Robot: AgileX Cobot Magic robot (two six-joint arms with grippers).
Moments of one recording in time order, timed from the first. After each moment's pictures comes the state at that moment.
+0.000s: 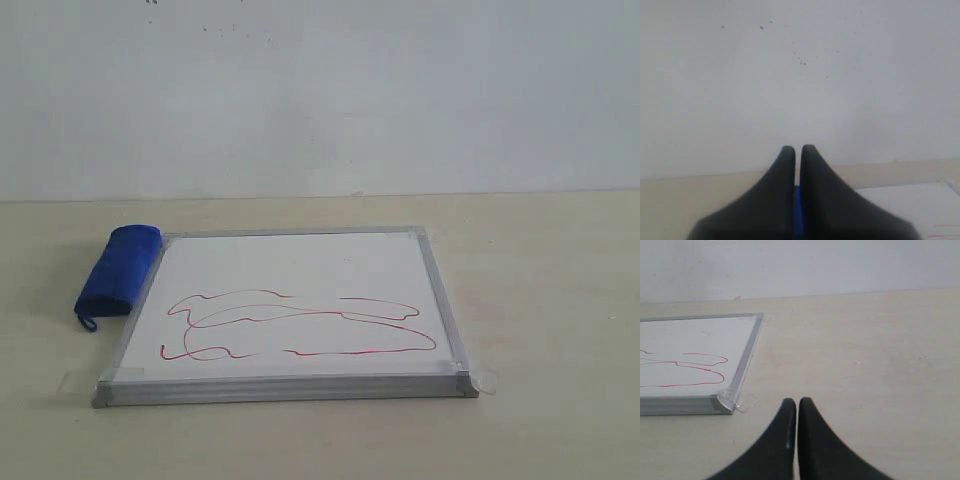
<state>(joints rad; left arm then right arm) 0.00 0.16 -0.45 0.17 0.33 -0.13 0.15 0.01 0.00 -0.16 0.34 0.27</state>
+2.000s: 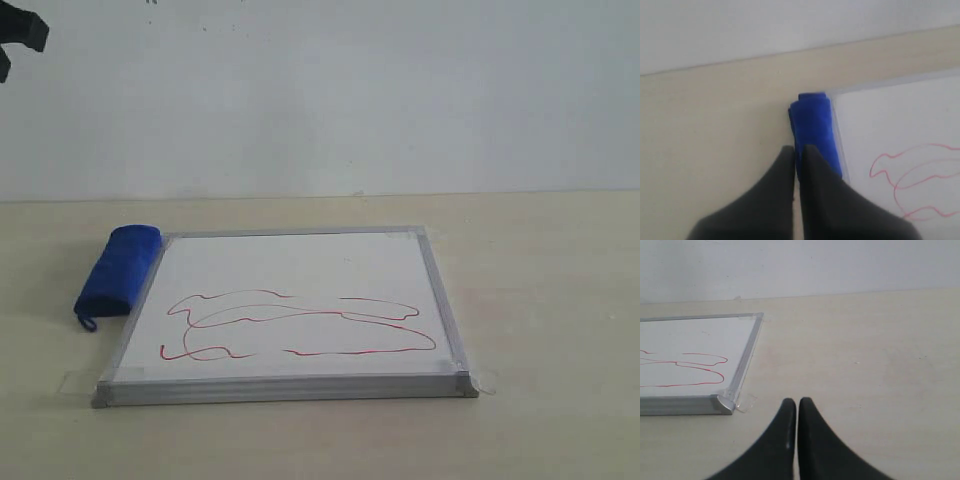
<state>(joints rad) 0.00 1.56 -1.60 0.15 0.94 0.00 0.15 0.01 0.00 -0.16 0.34 0.27</state>
